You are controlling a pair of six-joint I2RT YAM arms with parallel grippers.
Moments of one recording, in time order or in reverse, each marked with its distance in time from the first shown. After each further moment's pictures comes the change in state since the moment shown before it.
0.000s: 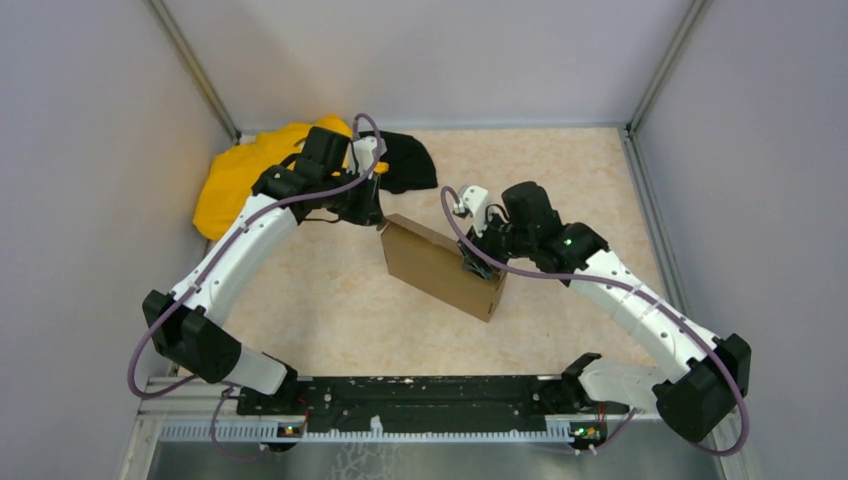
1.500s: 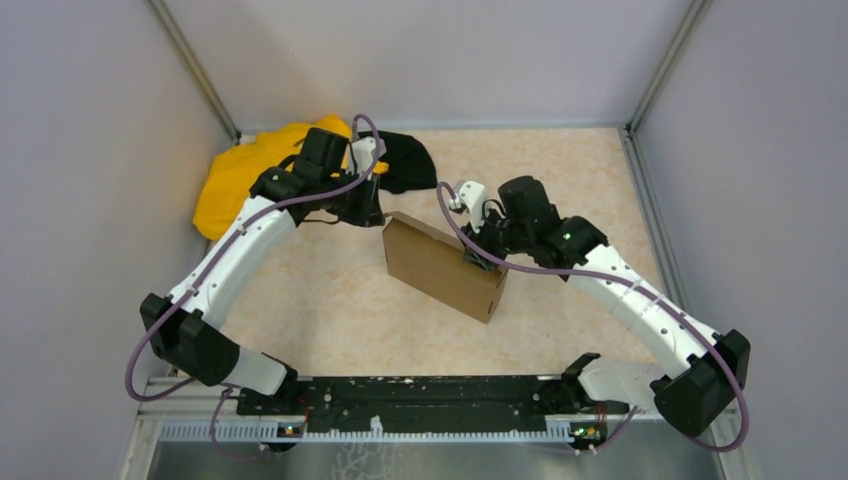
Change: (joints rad) left arm 0.000 -0.016 -0.006 0.001 0.013 0.000; right arm 0.030 0.045 0.067 -0.051 0.034 -0.003
